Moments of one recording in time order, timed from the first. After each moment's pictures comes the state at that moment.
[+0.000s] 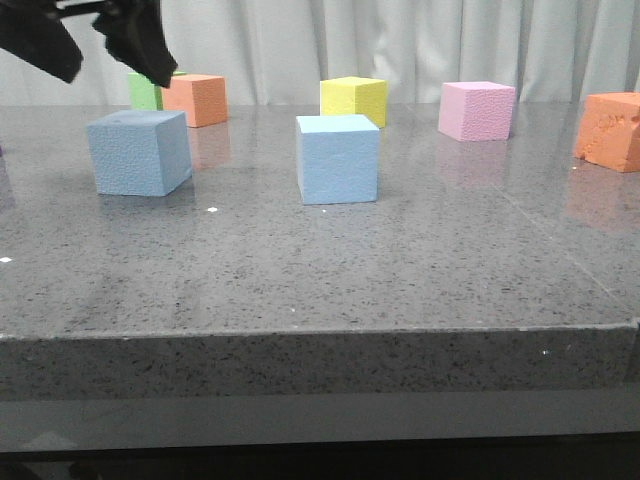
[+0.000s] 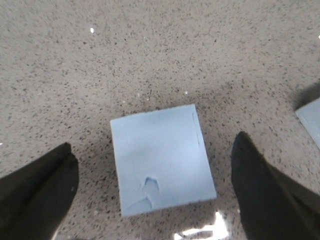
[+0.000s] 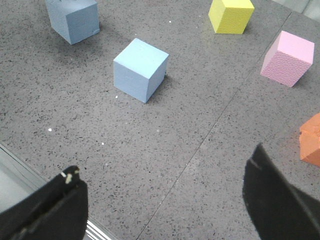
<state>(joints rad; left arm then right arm) -0.34 1.64 -1.42 -0.03 0.75 0.01 0.42 0.76 -0.89 0.12 0.72 -0.25</state>
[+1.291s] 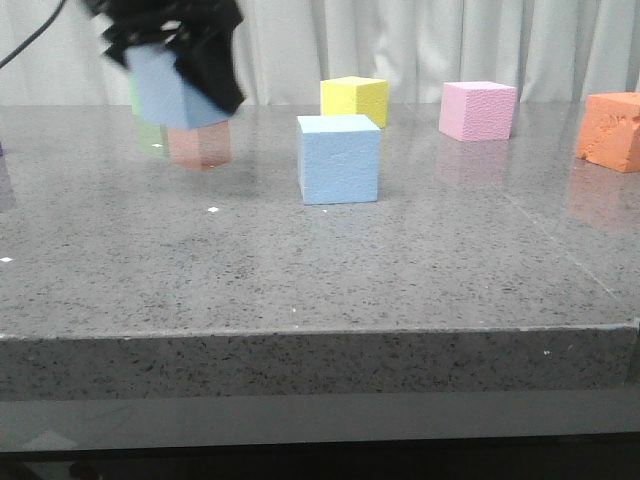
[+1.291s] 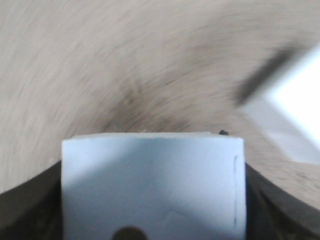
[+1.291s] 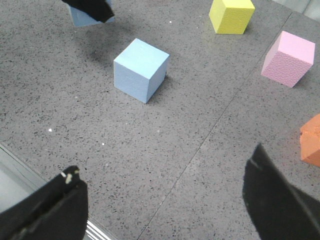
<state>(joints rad) -0.43 1.88 -1.78 -0.15 1.01 0.40 0.42 0.76 -0.89 0.12 0.72 -0.25</state>
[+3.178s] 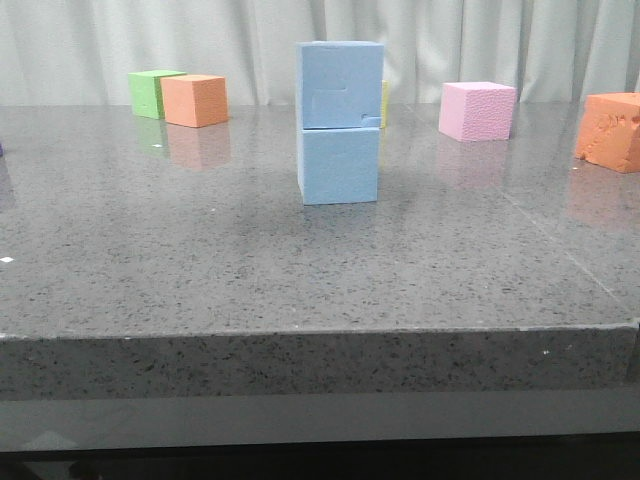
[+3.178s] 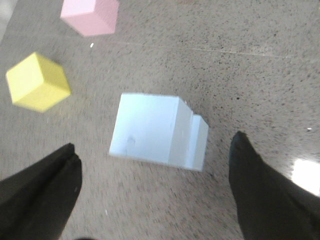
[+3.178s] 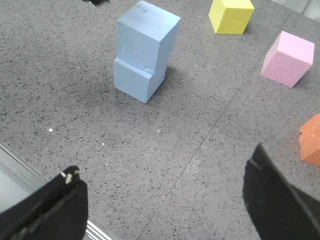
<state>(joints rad) -0.62 1.67 -1.87 -0.16 1.11 0.75 0.42 0.76 -0.89 0.12 0.72 -0.25</state>
